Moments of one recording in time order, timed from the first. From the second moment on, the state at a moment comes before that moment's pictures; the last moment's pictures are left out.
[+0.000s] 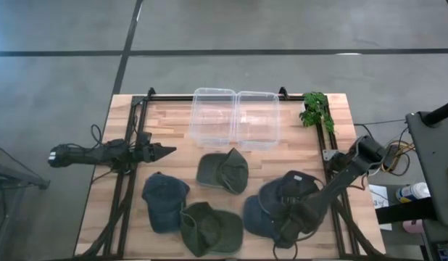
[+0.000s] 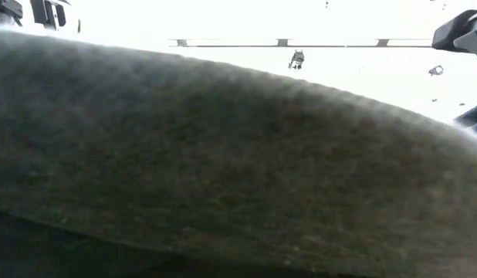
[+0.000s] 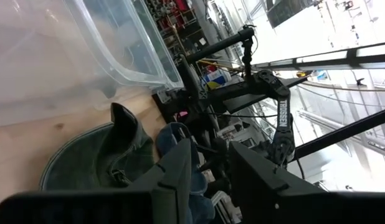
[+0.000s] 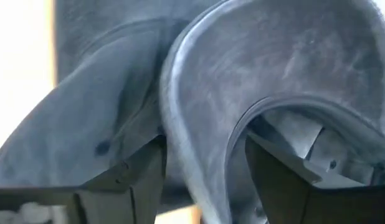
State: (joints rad) left arm -0.06 0.06 0.01 0.05 -0.22 -1.11; right arm 0.75 1.77 1.27 -1.03 0.24 0.92
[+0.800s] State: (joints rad) left arm -0.06 0.19 0.19 0.05 -0.26 -1.19; right arm 0.79 1.57 1.24 -1.15 0.54 1.37
